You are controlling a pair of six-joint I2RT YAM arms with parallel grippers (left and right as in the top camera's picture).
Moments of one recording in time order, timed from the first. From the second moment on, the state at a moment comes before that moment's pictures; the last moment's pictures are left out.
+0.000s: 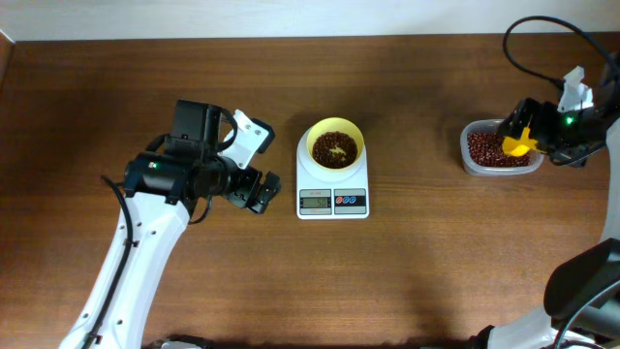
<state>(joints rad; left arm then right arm) -0.18 1.38 1.25 -0.98 0.30 0.31 -0.38 1.79 1.70 -1.21 -0.36 0.00</state>
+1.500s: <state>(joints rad) -0.18 1.38 1.25 -0.98 0.30 0.31 0.07 1.41 1.71 -1.56 -0.10 0.27</state>
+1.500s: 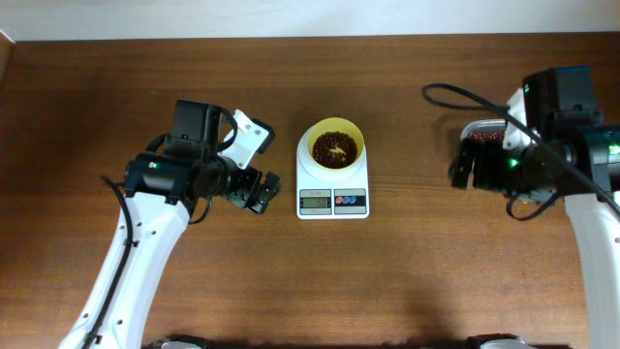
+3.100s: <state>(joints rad) -0.18 1.38 1.25 -0.98 0.30 0.31 0.16 0.02 0.21 -0.17 0.02 0.26</state>
